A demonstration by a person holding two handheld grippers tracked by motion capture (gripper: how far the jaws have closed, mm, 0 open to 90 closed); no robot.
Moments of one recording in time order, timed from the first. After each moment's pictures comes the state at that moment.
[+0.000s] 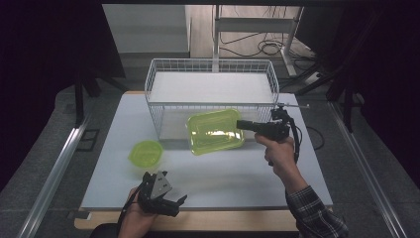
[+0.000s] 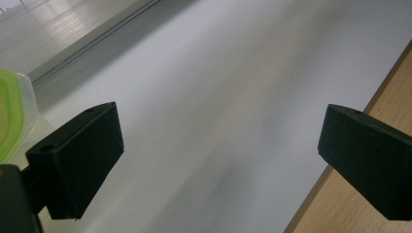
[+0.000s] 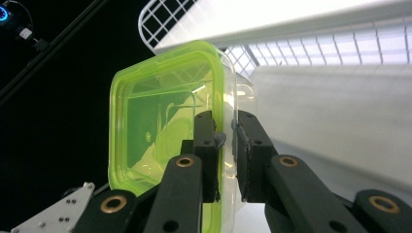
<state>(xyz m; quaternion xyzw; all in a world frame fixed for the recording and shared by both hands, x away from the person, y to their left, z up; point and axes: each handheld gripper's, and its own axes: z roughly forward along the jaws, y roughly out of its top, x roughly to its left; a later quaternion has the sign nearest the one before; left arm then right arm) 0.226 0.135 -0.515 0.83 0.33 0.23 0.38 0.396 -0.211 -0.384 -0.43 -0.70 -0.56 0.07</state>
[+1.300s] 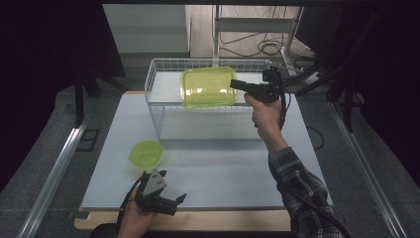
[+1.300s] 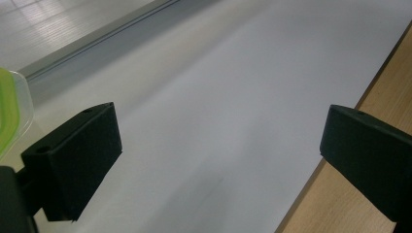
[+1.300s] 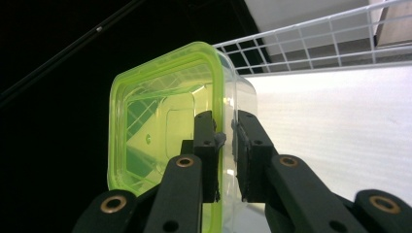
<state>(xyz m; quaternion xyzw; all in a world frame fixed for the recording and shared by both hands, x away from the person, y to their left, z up) 0.228 0.144 -0.513 0.81 0.35 0.19 0.43 0.458 -0.172 -0.320 -0.45 -0.67 -0.59 -0.03</state>
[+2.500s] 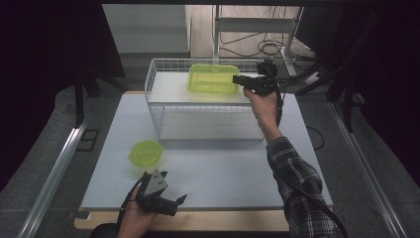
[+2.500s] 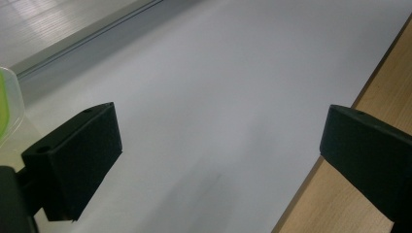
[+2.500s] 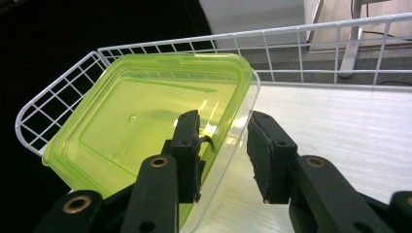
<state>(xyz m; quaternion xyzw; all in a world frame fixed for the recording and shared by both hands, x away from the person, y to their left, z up) 0.228 0.142 -0.515 0.82 0.34 0.19 0.42 0.489 -0.166 -0.321 -0.48 -0.70 -0.52 -0.12</state>
